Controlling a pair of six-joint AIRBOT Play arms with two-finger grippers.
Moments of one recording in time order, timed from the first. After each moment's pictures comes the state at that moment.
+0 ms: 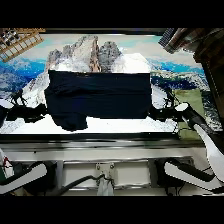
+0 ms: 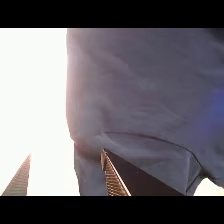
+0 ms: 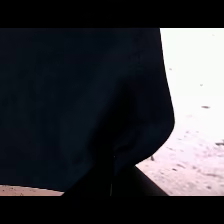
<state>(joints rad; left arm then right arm) 0.36 -1.27 0.73 1.11 -0.97 -1.42 -0.16 -1.26 0.59 -0.89 0.82 1.37</state>
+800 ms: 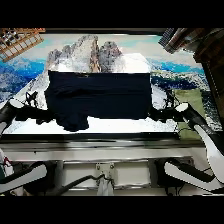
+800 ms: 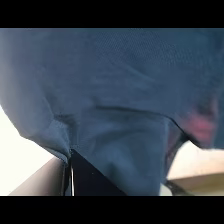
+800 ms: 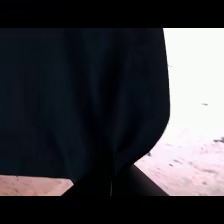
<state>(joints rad) 0.26 -1.27 0.70 1.00 -1.07 -1.37 -0.16 -1.24 0.59 -0.94 0.87 1.37</state>
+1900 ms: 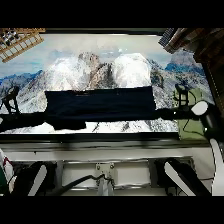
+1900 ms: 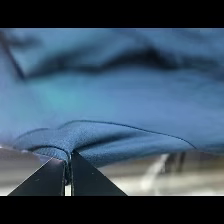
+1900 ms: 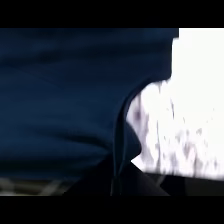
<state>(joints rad) 0.23 -0.70 0.66 1.16 -1.19 -1.42 -0.16 -0.92 0.72 -1.22 1.15 1.37</state>
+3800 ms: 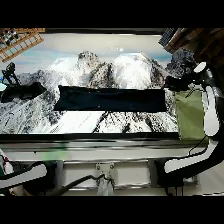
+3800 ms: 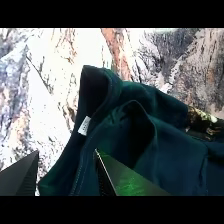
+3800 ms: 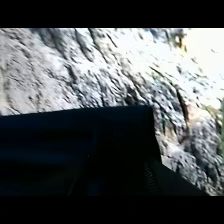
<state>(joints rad) 0.31 -1.34 1.01 0.97 -0.89 -1.28 -0.29 -1.67 1.47 -1.20 1.19 1.41</state>
